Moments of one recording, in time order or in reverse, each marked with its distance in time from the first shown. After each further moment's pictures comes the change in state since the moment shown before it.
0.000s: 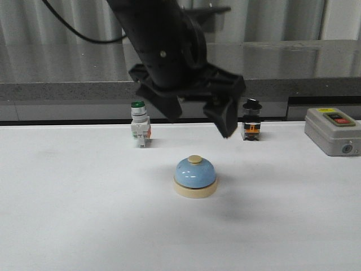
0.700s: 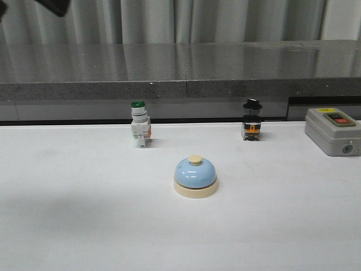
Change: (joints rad) left arm 0.410 -0.706 0.528 0.000 -0.220 -0.049; right arm 0.000 0.000 0.000 0.000 0.000 0.000
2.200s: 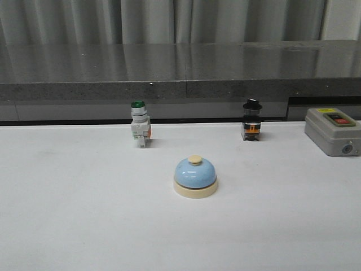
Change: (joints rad) left arm 0.177 -0.661 0.331 0.000 -0.046 -0.002; right arm 0.000 0.000 0.000 0.000 0.000 0.000
